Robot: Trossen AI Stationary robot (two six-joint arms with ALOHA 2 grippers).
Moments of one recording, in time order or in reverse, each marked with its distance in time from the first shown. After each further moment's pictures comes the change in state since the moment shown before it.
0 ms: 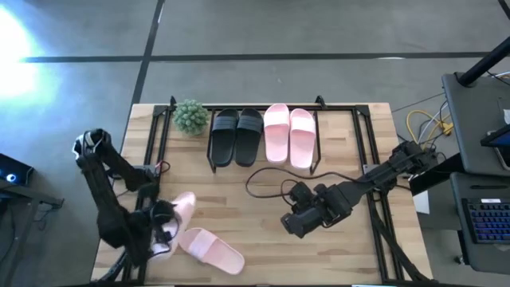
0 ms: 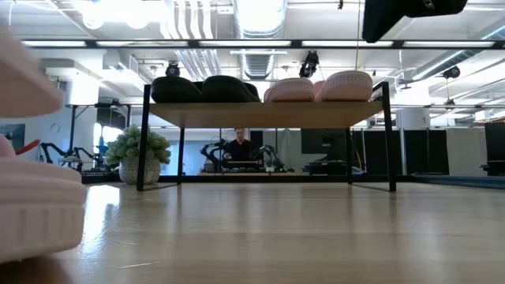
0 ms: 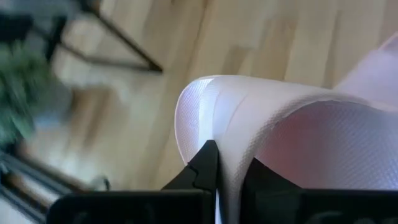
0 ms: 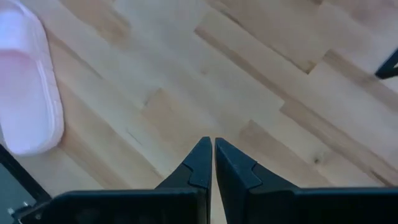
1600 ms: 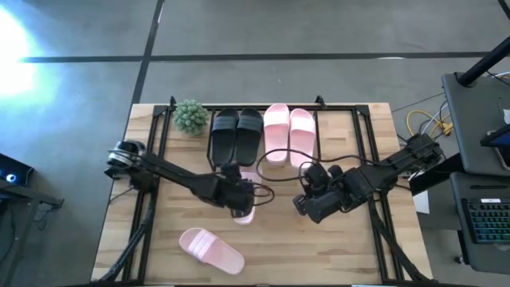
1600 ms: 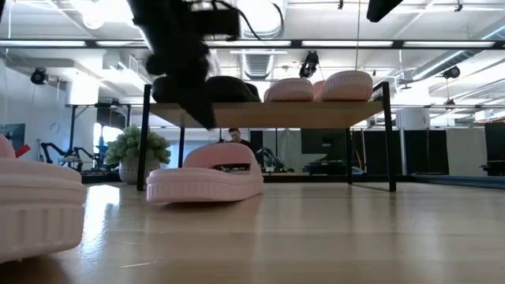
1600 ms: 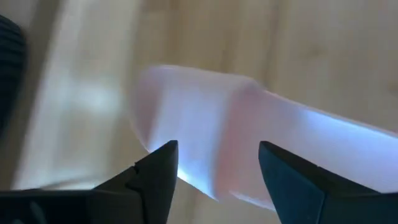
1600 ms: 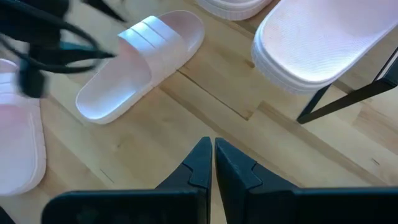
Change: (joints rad) left arm 0.809 0.384 0.163 0.773 0.093 1.054; right arm -0.021 -0.159 0.001 -0.165 0.169 -0.023
